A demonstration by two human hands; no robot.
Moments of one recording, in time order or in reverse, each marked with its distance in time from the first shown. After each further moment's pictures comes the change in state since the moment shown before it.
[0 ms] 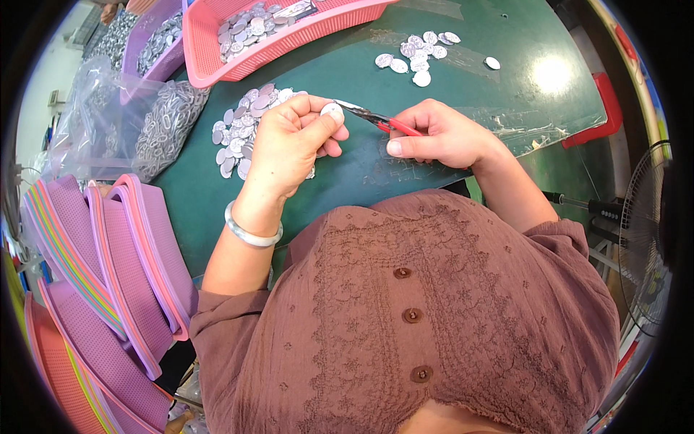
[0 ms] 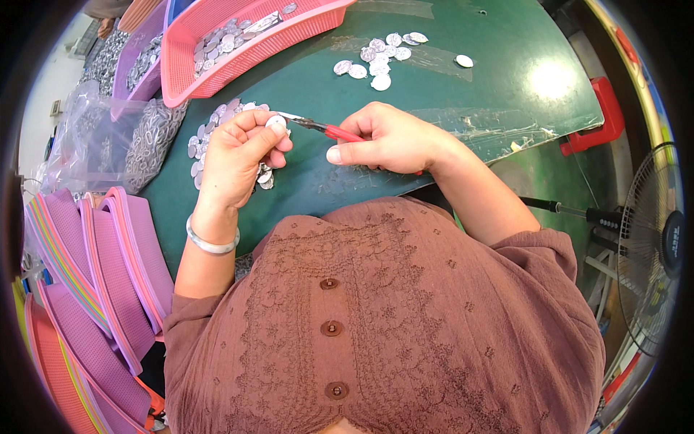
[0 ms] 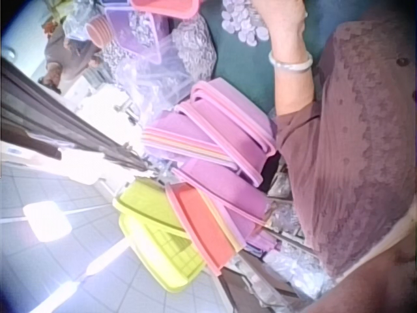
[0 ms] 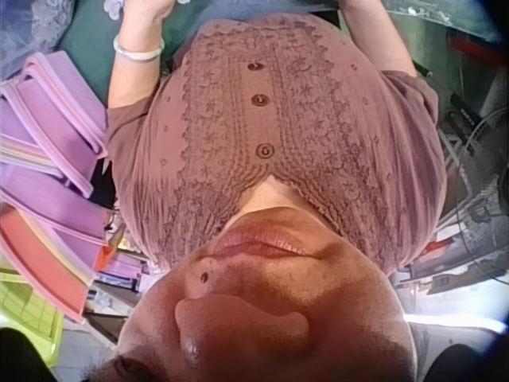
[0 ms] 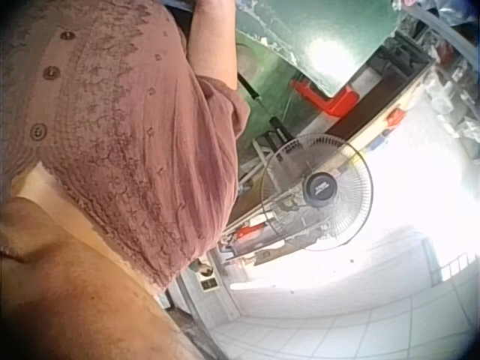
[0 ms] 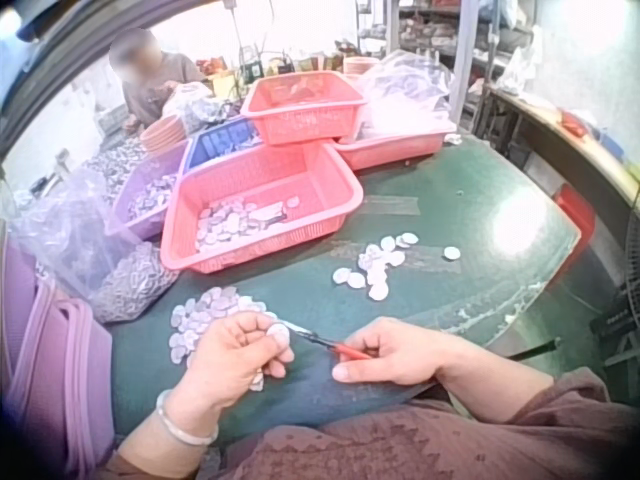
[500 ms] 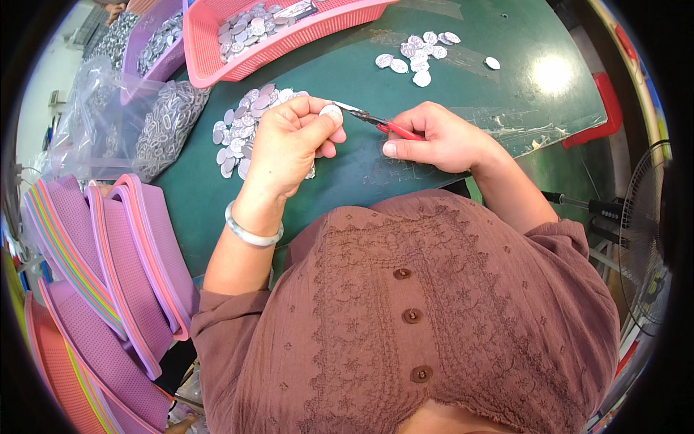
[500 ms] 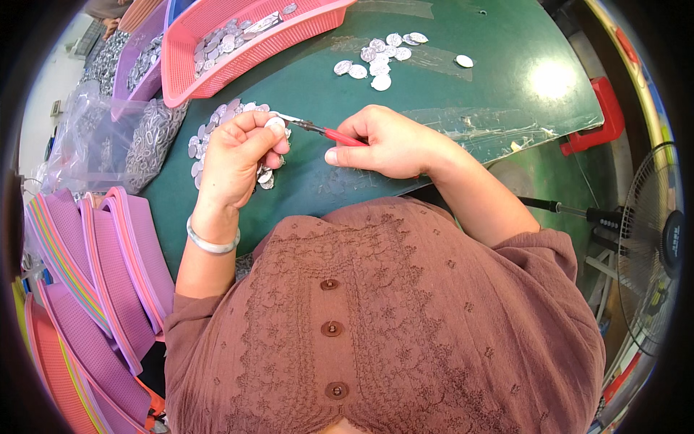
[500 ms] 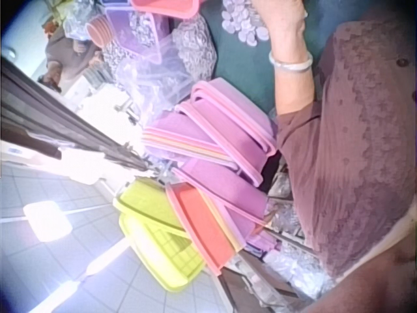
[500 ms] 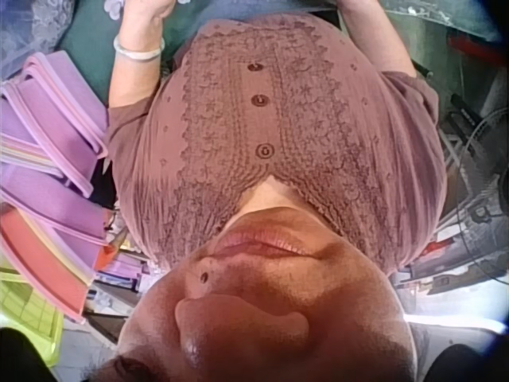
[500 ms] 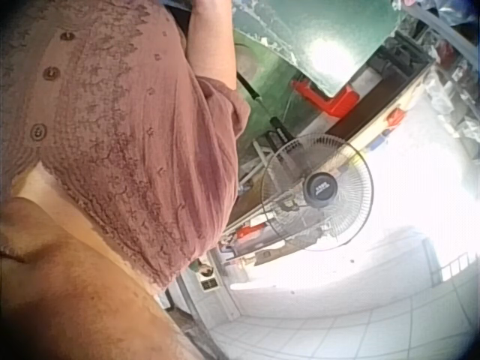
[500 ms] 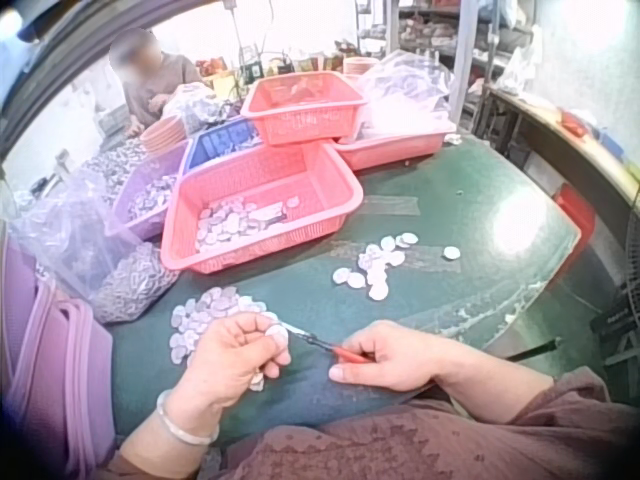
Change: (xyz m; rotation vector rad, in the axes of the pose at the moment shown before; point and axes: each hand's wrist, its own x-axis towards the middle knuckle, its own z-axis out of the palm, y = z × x) left_hand 0.000 -0.001 0.000 -0.038 0.009 0.000; right_hand 0.000 -0.006 0.006 -0.193 0.045 -0.071
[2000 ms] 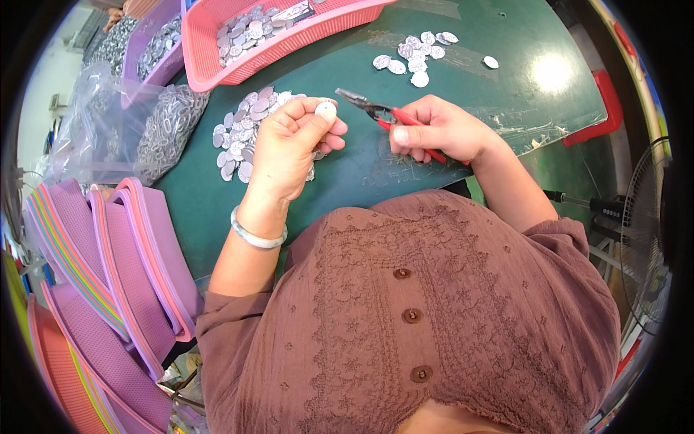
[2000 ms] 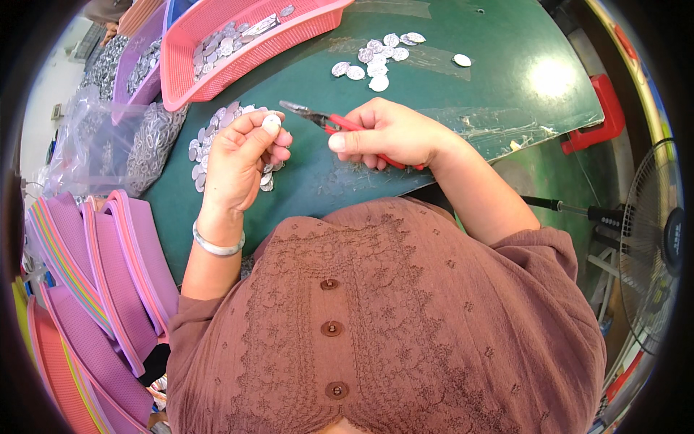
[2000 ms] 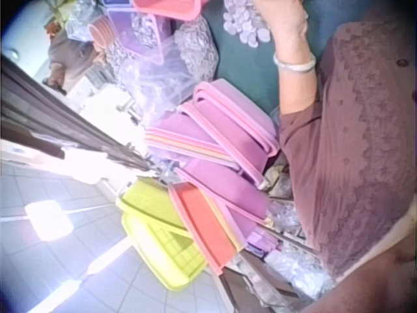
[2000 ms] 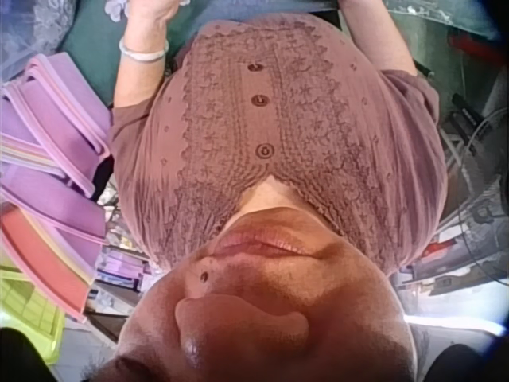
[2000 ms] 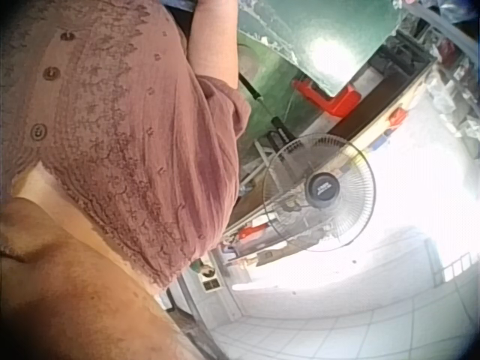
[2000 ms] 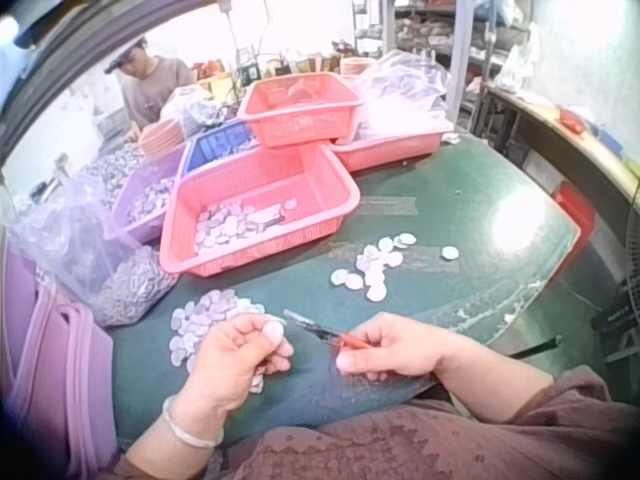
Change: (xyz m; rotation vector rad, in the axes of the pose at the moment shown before) left_hand 0.002 -0.010 -0.002 -0.091 0.002 0.027; right_hand 0.000 0.008 -0.009 0.324 -0.036 0.089
